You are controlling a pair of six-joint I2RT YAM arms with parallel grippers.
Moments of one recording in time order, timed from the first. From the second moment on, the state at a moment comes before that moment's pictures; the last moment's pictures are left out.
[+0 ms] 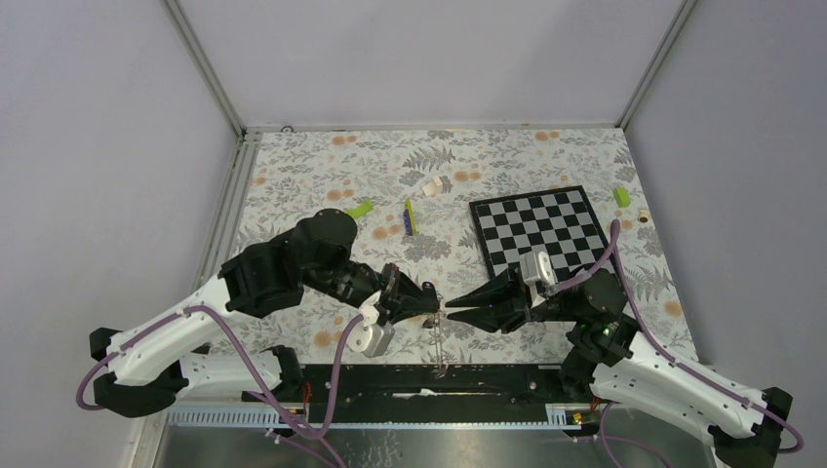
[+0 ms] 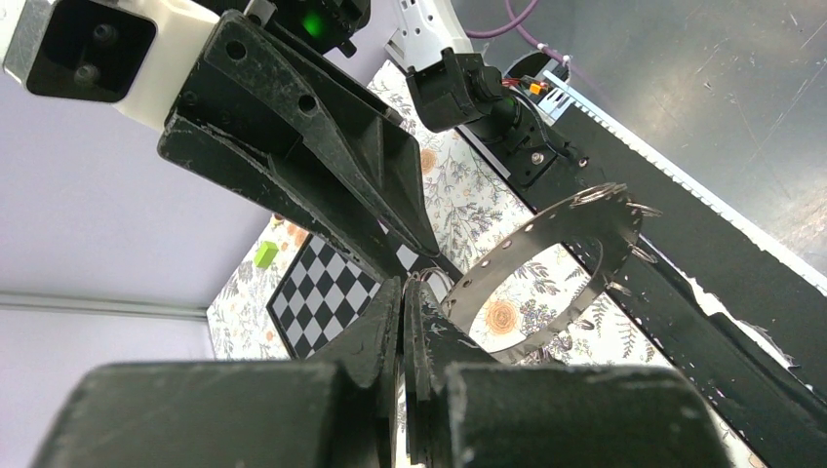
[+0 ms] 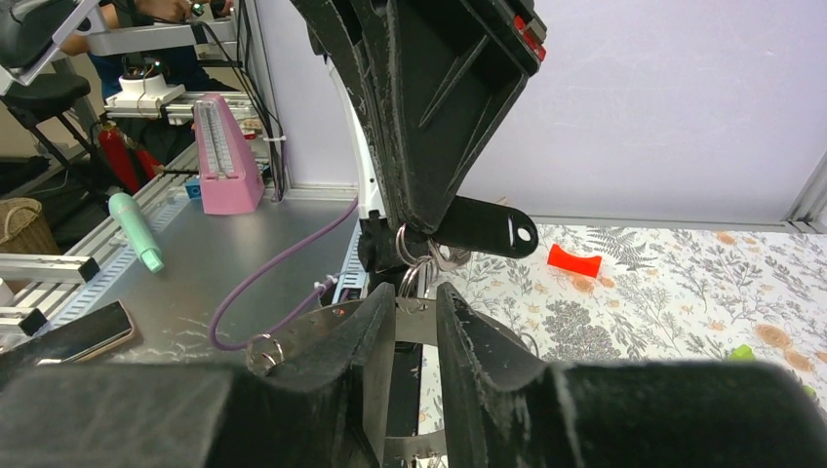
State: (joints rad) left arm -1.12 1.02 1.32 -0.72 0.76 1.03; right arm 0.95 0.58 0.53 0.35 -0.65 0.18
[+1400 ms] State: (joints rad) left arm -1.12 1.02 1.32 -0.72 0.76 1.02; right arm 0.95 0.61 0.53 0.39 -0.68 0.20
